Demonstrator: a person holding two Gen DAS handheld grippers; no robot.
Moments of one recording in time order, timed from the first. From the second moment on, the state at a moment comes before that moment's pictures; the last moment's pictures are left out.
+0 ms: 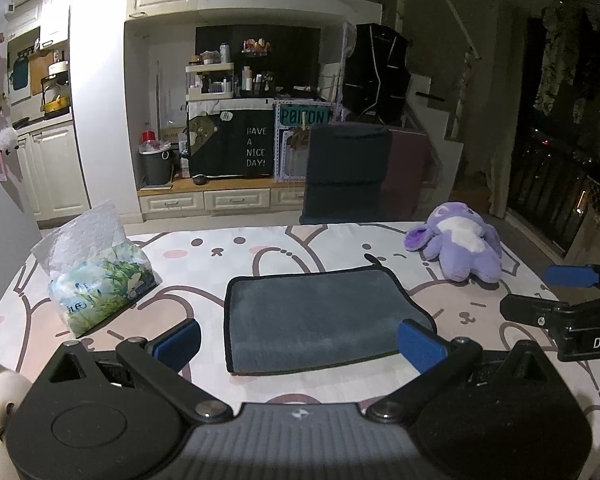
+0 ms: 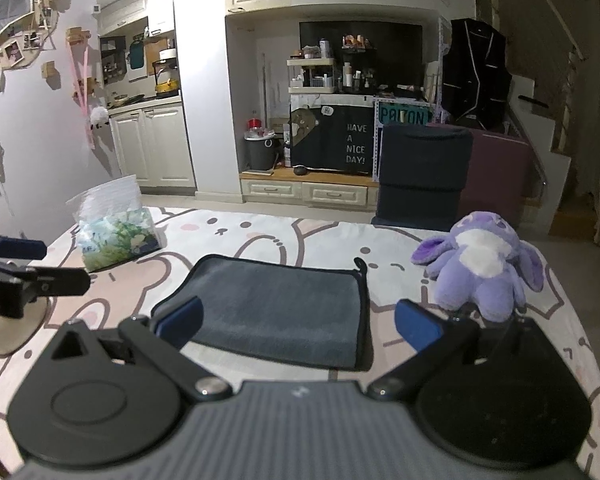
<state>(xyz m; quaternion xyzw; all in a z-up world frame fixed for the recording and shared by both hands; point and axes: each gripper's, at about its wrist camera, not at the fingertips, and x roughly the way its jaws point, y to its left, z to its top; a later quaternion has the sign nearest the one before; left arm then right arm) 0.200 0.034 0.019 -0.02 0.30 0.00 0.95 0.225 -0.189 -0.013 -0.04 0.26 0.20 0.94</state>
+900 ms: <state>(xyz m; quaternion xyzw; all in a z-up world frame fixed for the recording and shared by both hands) 0.141 0.020 0.018 -0.01 0.29 0.00 0.96 0.140 -0.200 -0.011 -0.06 0.24 0.20 0.95</state>
